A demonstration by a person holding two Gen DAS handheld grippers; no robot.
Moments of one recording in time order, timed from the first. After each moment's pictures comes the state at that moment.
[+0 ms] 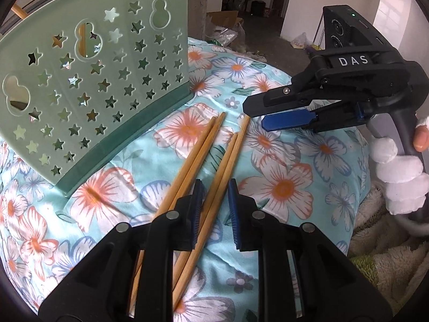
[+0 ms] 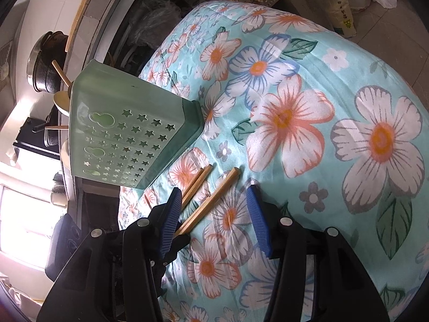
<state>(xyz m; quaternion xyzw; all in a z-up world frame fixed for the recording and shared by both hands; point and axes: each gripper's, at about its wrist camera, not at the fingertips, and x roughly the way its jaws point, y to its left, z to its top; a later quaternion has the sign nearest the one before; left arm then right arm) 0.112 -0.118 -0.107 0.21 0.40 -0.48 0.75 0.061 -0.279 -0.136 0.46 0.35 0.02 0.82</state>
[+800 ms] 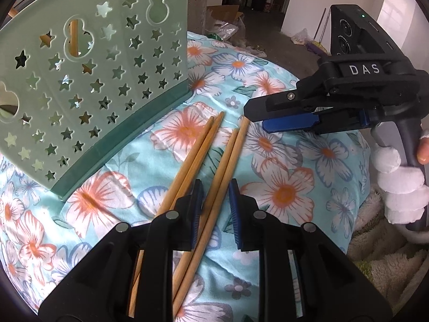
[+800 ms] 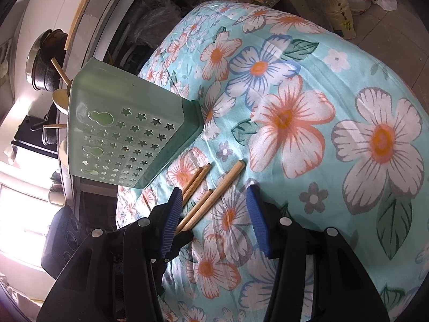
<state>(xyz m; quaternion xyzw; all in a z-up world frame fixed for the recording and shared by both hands) 0.120 -0.132 -0.110 0.21 0.42 -0.48 0.74 0.066 -0.278 -0.135 0.45 0.35 0.01 0.82</state>
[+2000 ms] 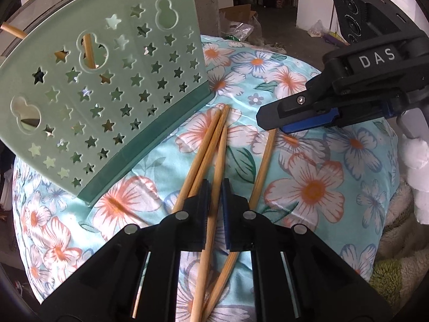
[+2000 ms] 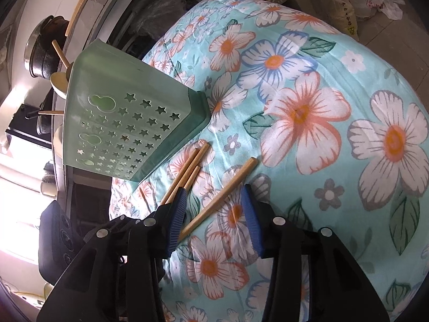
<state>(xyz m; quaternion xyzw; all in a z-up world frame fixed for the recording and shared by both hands) 0.116 -0.137 -0.117 0.26 0.38 -0.43 0.78 0.081 -0.261 -0.130 0.42 0.37 0.01 0.82</state>
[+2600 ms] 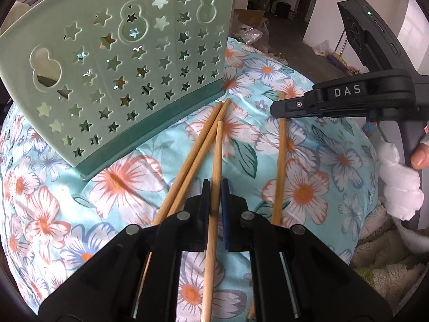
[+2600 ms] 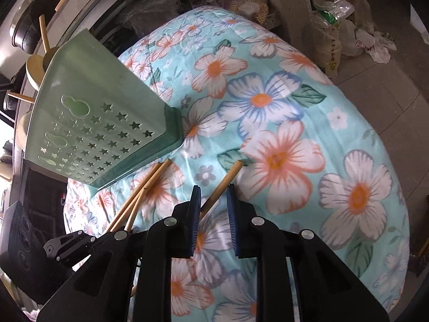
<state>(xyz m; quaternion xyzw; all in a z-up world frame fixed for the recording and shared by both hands) 0.131 -0.101 -0.108 0.18 0.43 -0.44 0.77 0.092 -0.275 -0.113 0.32 0.41 -0.09 0.85</state>
